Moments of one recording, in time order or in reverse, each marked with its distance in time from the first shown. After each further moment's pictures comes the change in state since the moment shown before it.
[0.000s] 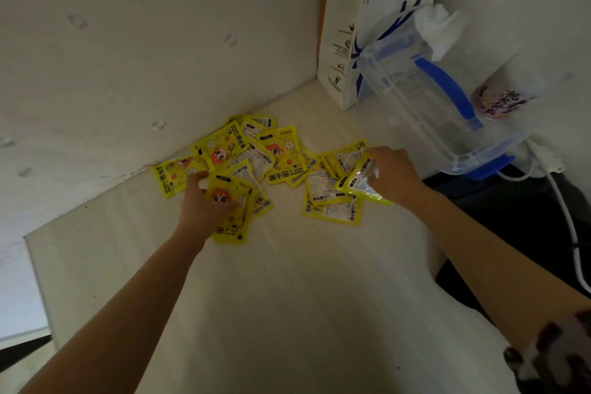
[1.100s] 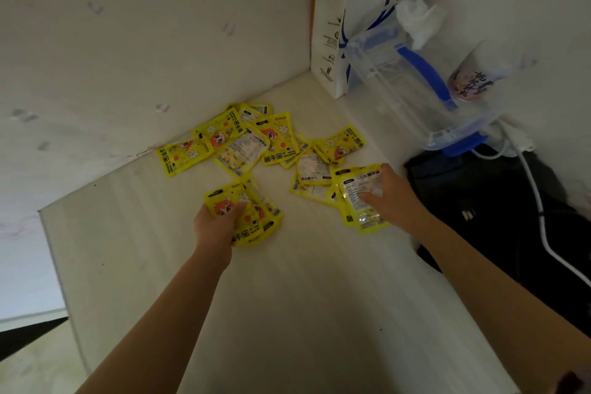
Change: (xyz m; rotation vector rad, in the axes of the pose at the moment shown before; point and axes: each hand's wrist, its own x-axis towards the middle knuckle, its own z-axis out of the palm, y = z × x) left_hand -0.069 -0.037 0.030 -0.531 0.065 -0.252; right_hand -0.092 0.016 0.016 0.519 0.001 0.052
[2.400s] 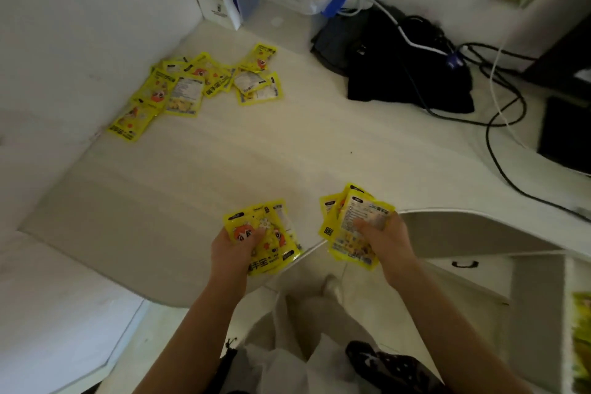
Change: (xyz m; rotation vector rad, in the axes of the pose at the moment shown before) left_hand -0.126 -0.111 -0.191 0.353 -0.597 0.045; right_hand -0.356 0.013 0.227 0.905 0.634 0.632
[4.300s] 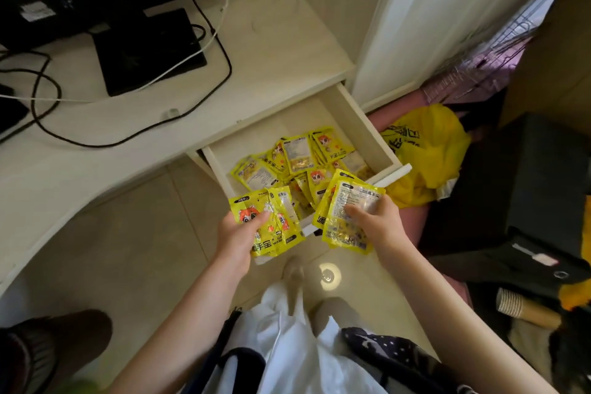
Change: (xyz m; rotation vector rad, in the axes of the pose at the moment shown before) left_hand -0.320 -0.304 0.479 0.640 -0.679 -0.027; right_hand -0.121 0.316 -0.571 0.538 0.641 0.227
